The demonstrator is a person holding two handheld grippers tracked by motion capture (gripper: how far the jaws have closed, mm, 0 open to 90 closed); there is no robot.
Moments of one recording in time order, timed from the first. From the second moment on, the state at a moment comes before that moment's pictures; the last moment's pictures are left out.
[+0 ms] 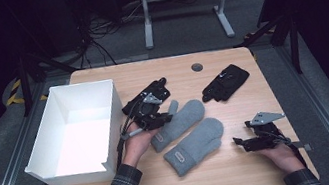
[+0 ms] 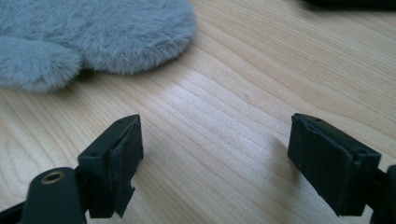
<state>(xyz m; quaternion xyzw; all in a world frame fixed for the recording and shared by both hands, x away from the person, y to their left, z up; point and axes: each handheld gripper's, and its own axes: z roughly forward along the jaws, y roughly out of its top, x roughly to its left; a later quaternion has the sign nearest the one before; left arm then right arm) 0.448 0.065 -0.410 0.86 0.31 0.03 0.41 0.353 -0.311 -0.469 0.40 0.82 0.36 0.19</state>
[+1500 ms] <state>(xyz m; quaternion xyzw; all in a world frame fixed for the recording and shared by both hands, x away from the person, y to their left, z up) 0.407 0.034 -0.384 0.88 0.29 0.05 0.38 0.336 -0.197 -0.457 0.23 0.89 0.39 0.05</state>
